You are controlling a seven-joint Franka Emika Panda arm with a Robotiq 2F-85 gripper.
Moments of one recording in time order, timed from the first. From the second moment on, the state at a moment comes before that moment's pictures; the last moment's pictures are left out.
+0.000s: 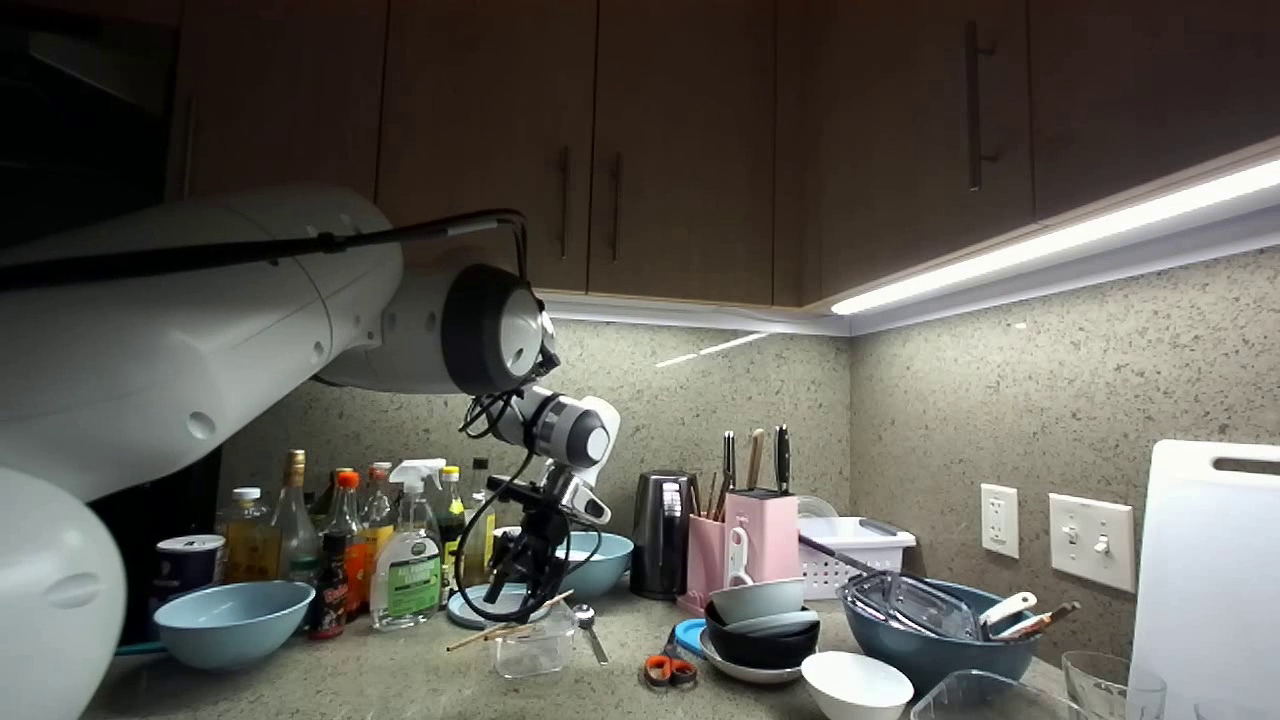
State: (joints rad) arm 0.14 0.91 0.05 -1.11 0.27 1.66 0.41
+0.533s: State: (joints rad) arm 0.15 0.96 0.05 -1.04 0.27 1.66 0.41
